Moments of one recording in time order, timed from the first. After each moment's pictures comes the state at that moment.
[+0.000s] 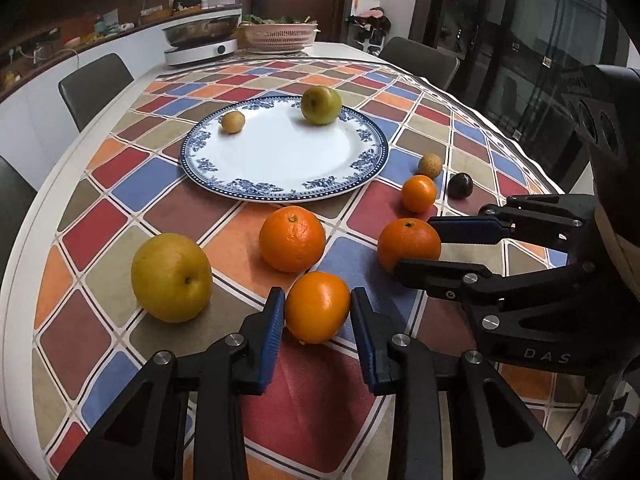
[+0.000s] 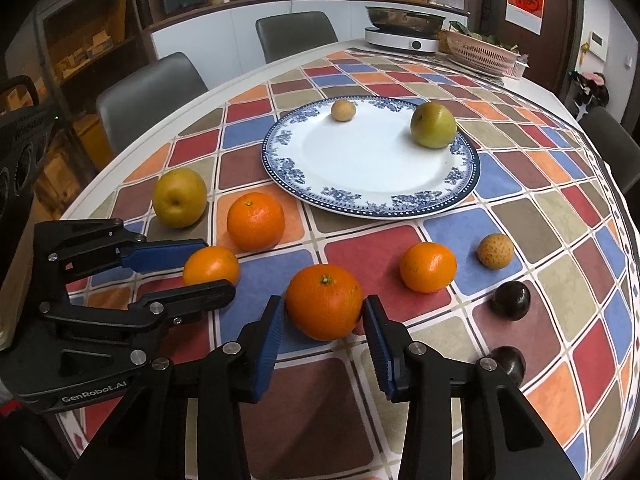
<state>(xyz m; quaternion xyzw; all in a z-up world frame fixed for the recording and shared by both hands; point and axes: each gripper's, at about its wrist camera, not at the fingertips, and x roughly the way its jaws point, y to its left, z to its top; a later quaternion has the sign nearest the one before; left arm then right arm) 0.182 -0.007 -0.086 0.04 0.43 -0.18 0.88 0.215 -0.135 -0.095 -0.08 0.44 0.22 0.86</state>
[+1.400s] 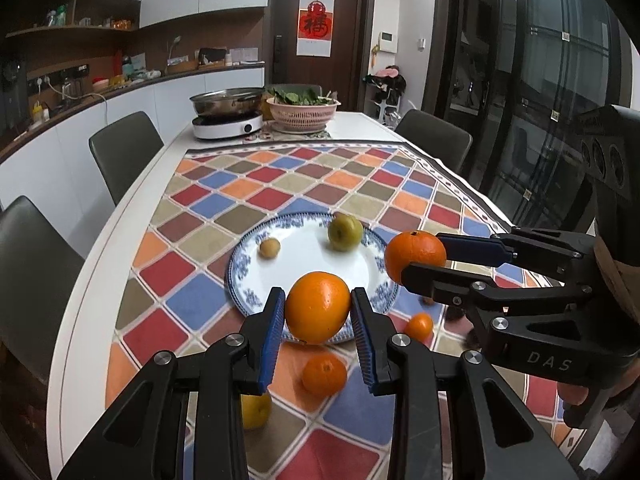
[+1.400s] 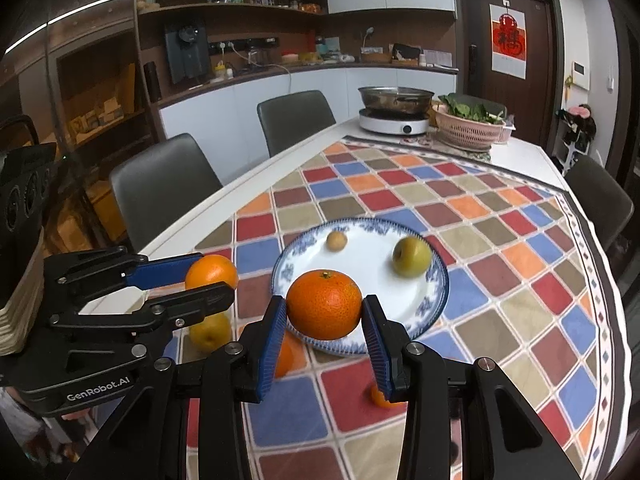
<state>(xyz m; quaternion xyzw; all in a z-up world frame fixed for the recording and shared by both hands) 0.217 0.003 0.017 0.02 0.33 -0.15 0.93 0.240 -0.141 0.005 -0.04 0.34 0.24 0.91</state>
